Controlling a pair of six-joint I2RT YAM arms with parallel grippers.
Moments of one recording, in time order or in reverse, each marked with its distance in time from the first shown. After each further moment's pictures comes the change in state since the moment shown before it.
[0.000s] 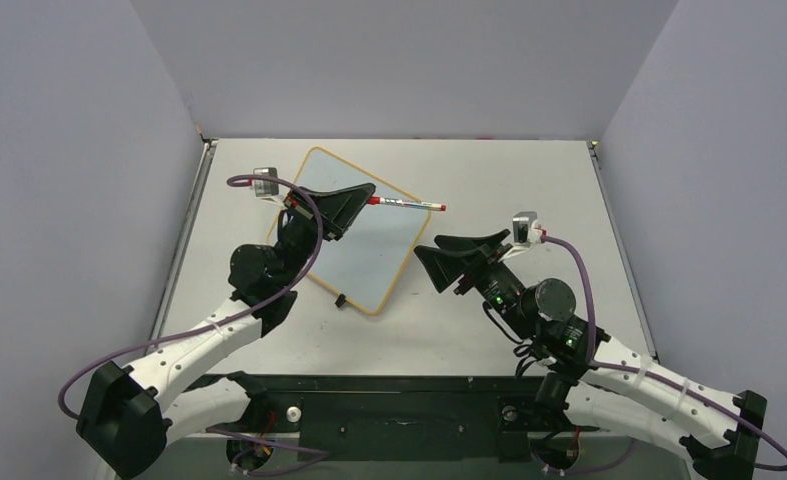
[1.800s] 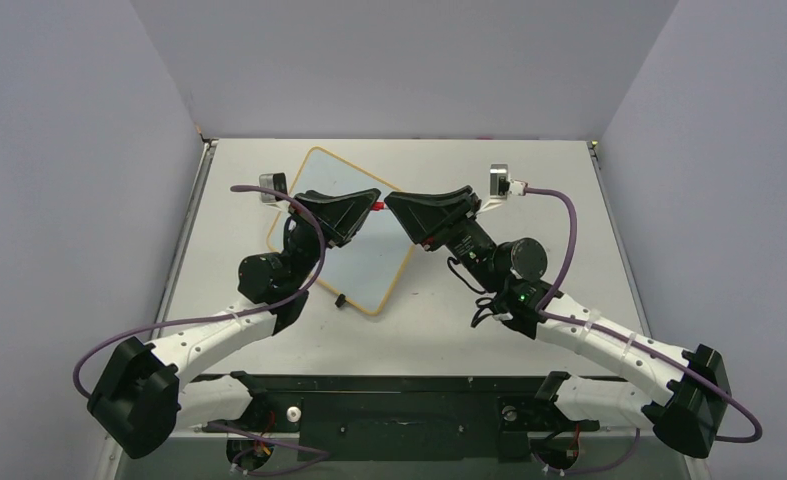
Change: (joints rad) left arm -0.040 0.116 -0.045 0.340 0.018 -0.126; right arm -0.108 0.380 0.198 0.447 -0.243 0.190
